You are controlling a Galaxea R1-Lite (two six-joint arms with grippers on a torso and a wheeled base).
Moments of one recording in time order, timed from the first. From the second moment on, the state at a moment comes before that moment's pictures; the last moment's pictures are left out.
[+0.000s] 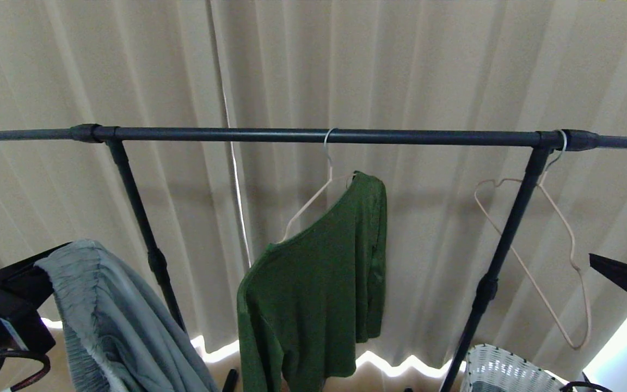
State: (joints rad) left arm -0.29 0.95 -0.35 -0.54 0.06 0.15; right arm -0.01 1.07 -0.67 0.02 -0.06 -0.20
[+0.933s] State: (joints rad) left arm -0.29 0.96 -0.34 -0.55 0.06 0.15; right arm 0.17 1.40 -0.76 -0.03 -0.30 0.15
